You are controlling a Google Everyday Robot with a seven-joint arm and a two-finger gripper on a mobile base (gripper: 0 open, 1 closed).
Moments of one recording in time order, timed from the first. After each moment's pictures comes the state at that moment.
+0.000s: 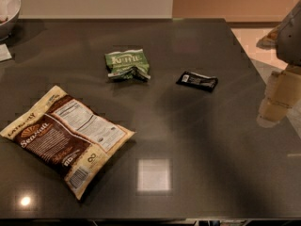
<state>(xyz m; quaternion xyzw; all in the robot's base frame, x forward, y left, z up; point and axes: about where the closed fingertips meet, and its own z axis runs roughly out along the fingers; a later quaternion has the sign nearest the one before) 0.438 -0.217 0.976 -0.60 0.78 -0.03 0.16</state>
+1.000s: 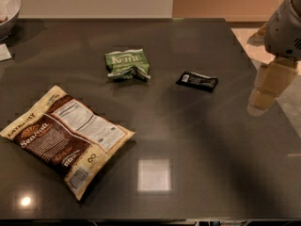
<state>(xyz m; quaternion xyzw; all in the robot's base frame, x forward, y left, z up) 0.469 -0.214 0.968 -0.61 0.78 -0.02 0.16</state>
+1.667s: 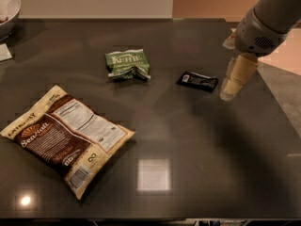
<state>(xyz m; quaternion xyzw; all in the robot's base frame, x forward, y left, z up) 0.548 -0.193 0.924 -0.61 0.77 0.05 0.18</state>
